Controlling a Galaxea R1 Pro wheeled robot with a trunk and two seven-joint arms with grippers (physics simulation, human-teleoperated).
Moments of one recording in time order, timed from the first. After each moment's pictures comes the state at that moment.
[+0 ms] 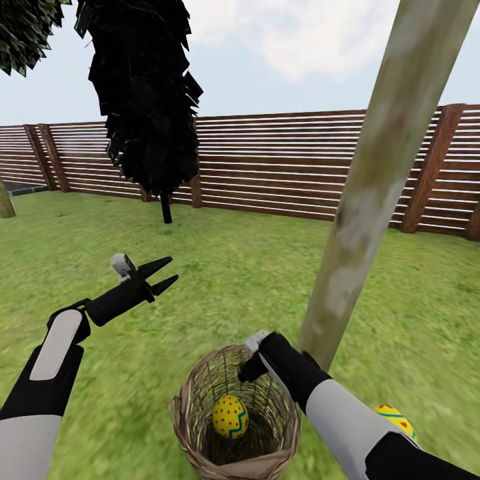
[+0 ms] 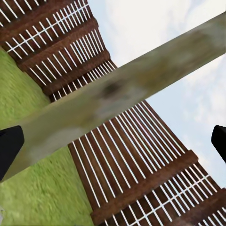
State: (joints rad) left arm -0.61 0.18 0.13 -1.36 1.28 1.00 -0.43; right arm -0.81 0.17 0.51 -0.59 0.03 0.83 0.21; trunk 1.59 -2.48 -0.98
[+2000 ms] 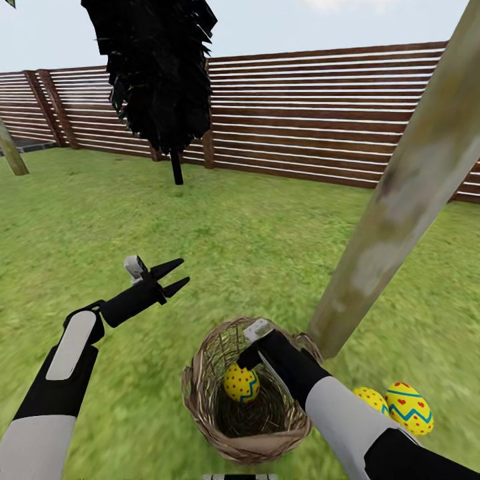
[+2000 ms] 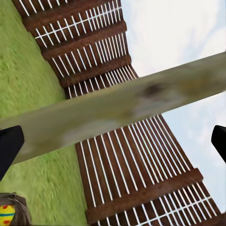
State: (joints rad) left arm -0.61 0.13 0.10 -1.35 1.28 1.00 -0.42; right arm -0.83 0.17 0.53 -0.59 0.04 0.68 0.14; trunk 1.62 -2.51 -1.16
